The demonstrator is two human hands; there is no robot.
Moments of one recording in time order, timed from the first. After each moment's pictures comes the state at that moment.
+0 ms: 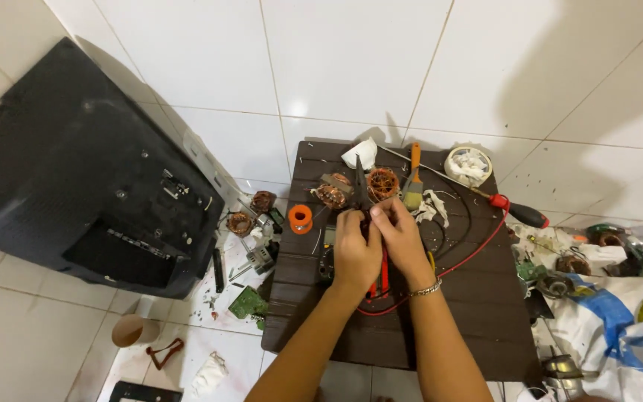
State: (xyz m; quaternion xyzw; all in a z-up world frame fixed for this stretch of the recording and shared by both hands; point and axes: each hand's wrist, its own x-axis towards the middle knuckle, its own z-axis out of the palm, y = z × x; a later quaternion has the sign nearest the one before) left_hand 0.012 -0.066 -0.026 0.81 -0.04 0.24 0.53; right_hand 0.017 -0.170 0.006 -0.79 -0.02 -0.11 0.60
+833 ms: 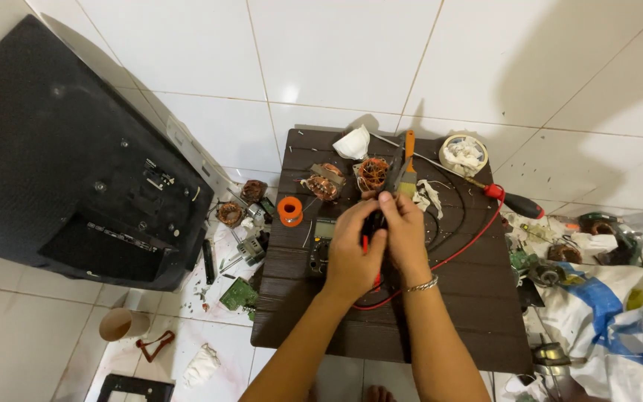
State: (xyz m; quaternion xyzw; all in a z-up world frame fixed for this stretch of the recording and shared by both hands) left_hand -0.019 -0.060 0.022 0.73 -0.20 0.28 0.58; right_hand -0.012 -0.137 0.075 -0.66 0.08 -0.18 0.73
